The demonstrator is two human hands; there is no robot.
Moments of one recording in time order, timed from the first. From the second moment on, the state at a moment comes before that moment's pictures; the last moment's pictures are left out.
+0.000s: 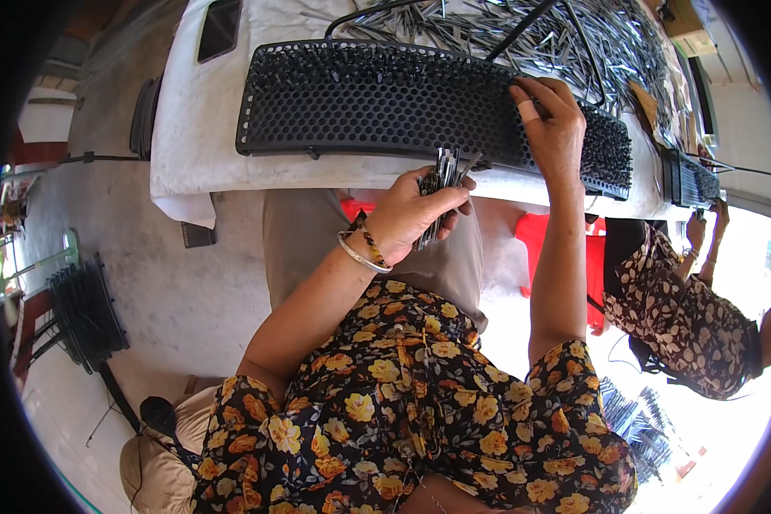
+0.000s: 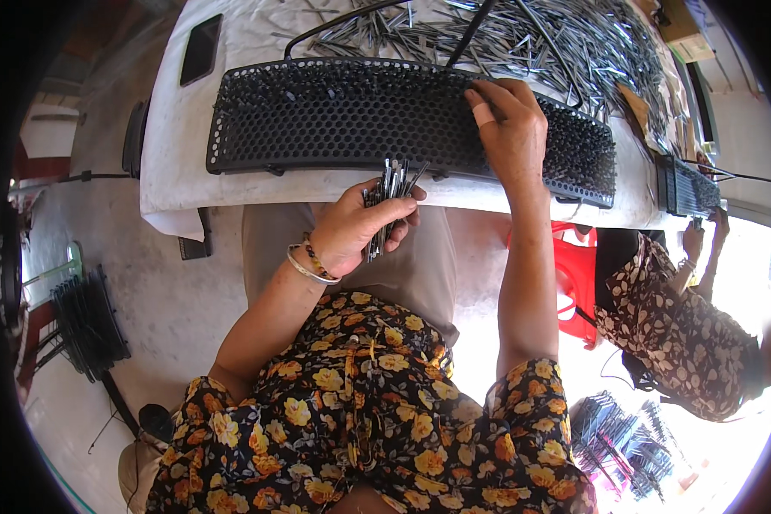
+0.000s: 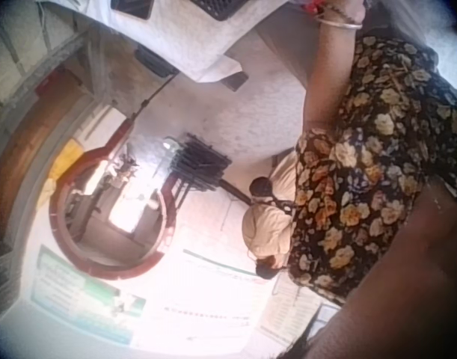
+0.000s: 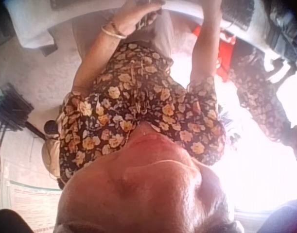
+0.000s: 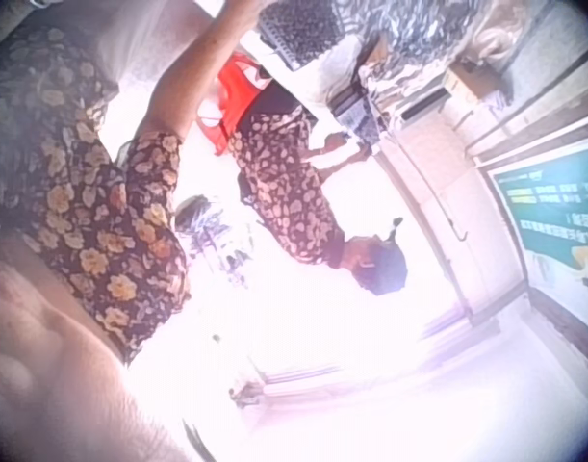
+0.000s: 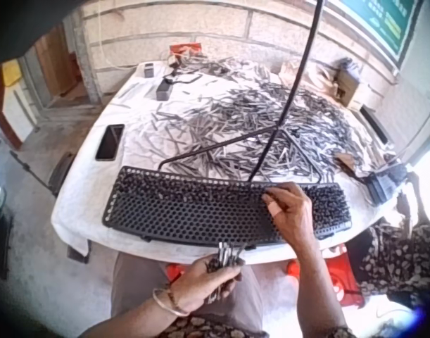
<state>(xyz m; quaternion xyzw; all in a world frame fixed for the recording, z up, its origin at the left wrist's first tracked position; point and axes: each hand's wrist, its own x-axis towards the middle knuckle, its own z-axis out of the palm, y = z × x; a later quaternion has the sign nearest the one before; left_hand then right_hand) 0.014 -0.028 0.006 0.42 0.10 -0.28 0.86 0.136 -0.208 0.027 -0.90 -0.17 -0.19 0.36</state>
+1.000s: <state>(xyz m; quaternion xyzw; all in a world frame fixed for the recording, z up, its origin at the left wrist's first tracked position) 0.010 -0.005 0.009 0.37 0.19 -0.22 0.88 0.136 -0.138 0.015 -0.84 -0.26 -0.20 0.44</state>
